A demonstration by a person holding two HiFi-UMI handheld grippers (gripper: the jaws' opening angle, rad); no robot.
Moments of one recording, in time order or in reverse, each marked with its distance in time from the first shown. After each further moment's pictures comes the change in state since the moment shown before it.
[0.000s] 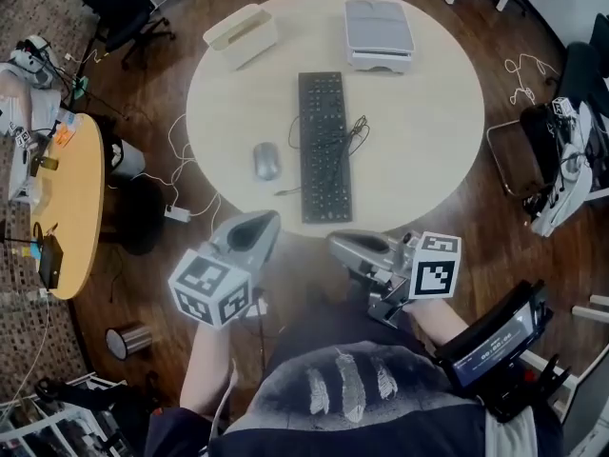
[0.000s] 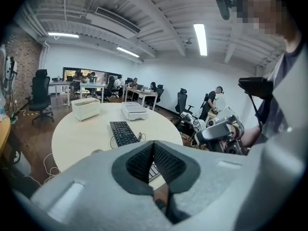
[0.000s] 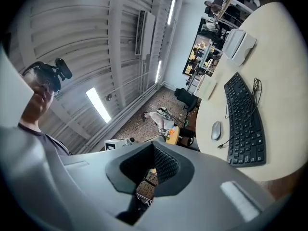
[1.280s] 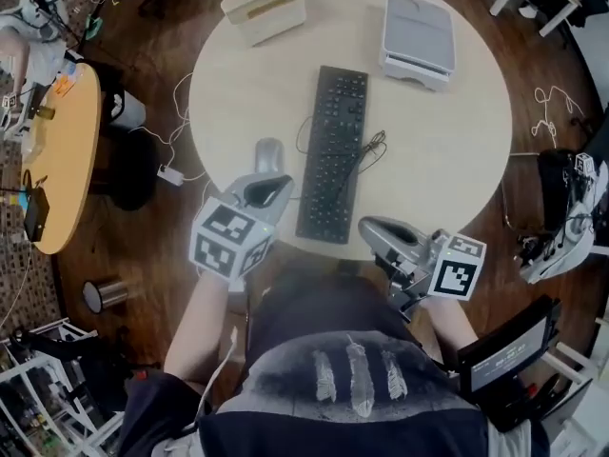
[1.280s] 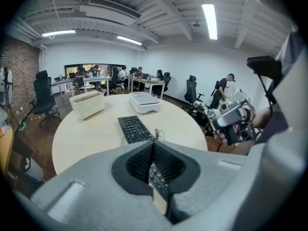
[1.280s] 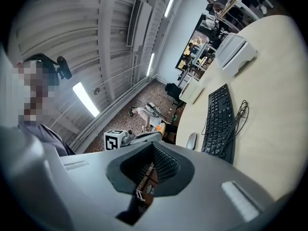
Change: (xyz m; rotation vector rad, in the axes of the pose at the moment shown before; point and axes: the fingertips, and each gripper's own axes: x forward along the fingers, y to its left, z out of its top) left arm 0.104 0.070 0.014 0.020 0.151 0.094; right arm -0.025 -0.089 0.078 -0.006 0.110 -0.127
